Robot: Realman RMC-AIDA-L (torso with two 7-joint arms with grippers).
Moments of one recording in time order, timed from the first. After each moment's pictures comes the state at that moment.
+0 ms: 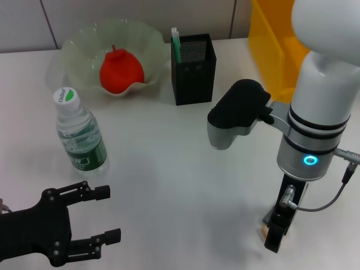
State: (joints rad) left arm -0.31 -2.06 0.77 0.64 1.92 1.85 -1.05; right arm 0.79 2.09 -1.70 -1.13 -2.59 -1.82 2.80
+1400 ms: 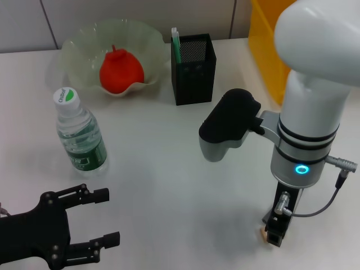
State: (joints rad) left arm -0.30 -2.06 0.78 0.64 1.91 1.86 -1.05; right arm 0.80 2.09 -1.81 -1.13 -2.59 -1.77 2.85
